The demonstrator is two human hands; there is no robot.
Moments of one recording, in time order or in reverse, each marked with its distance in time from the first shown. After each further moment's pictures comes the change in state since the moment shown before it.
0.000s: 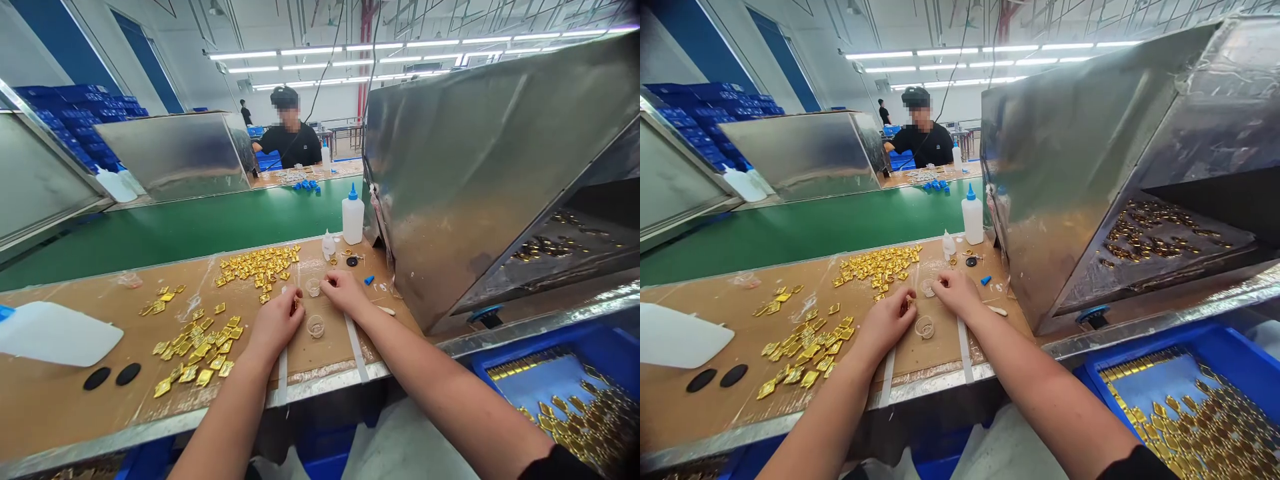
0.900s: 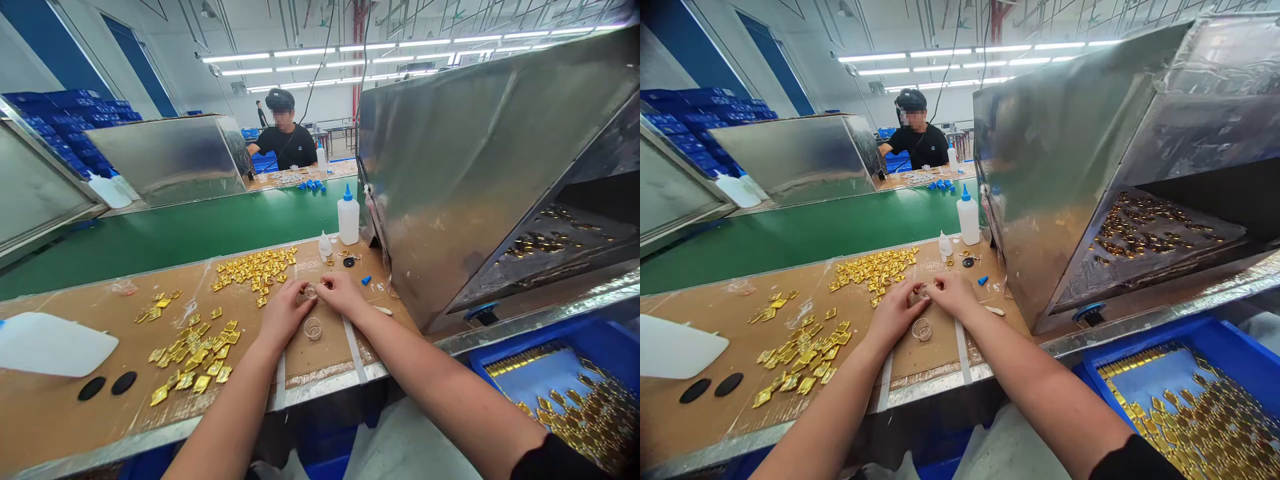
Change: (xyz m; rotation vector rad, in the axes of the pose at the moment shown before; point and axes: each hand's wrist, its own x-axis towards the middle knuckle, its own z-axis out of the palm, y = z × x) left_hand 0.024 0.002 0.017 -0.060 0.049 0.125; right_hand -0.002 -0.006 -0.003 -0.039 -0.017 -0.006
